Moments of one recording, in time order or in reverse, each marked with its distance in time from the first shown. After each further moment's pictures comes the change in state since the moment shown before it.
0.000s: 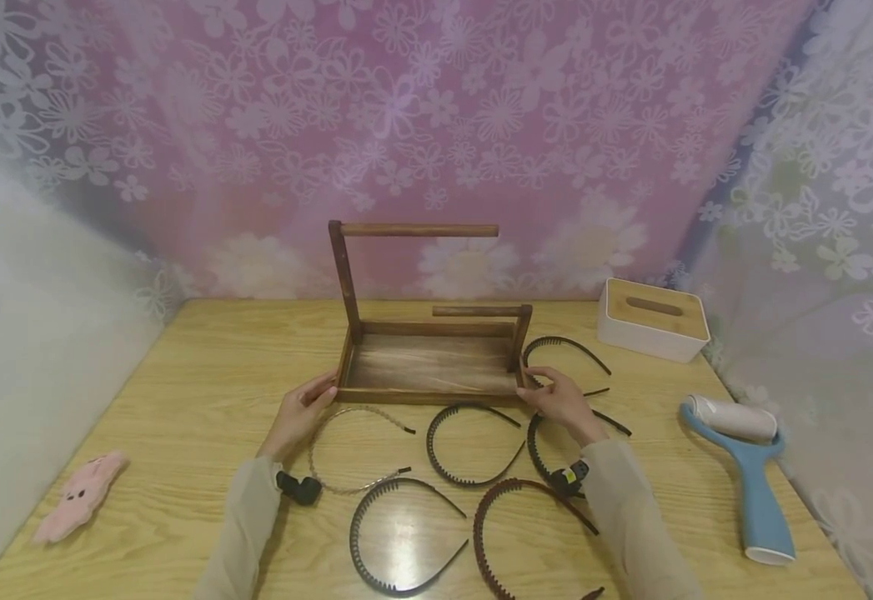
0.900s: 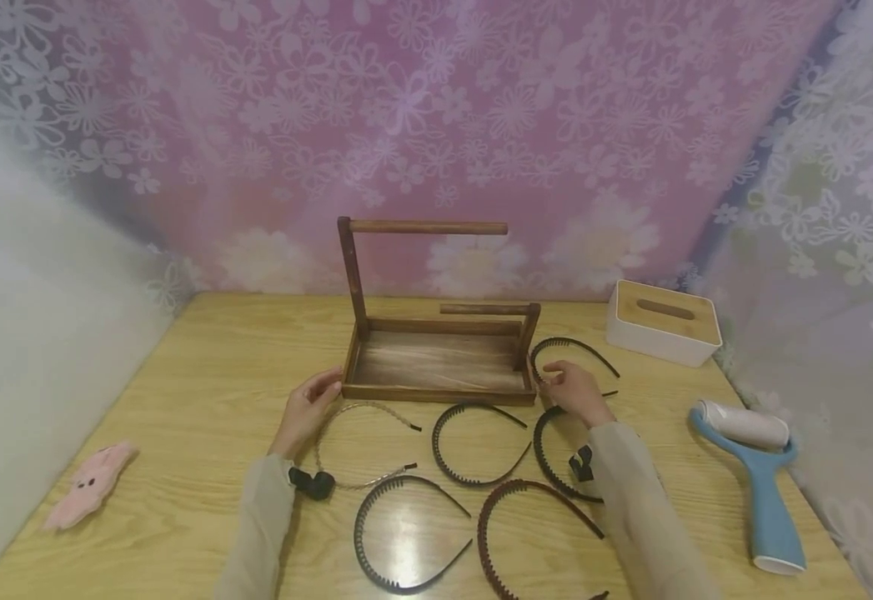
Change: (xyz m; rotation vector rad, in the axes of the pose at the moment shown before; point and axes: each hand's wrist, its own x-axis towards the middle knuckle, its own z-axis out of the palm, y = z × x) left_hand -0.004 0.001 0.009 -0.044 0.112 0.001; right_hand 0.019 0.006 -0.016 -0.345 0.048 -0.055
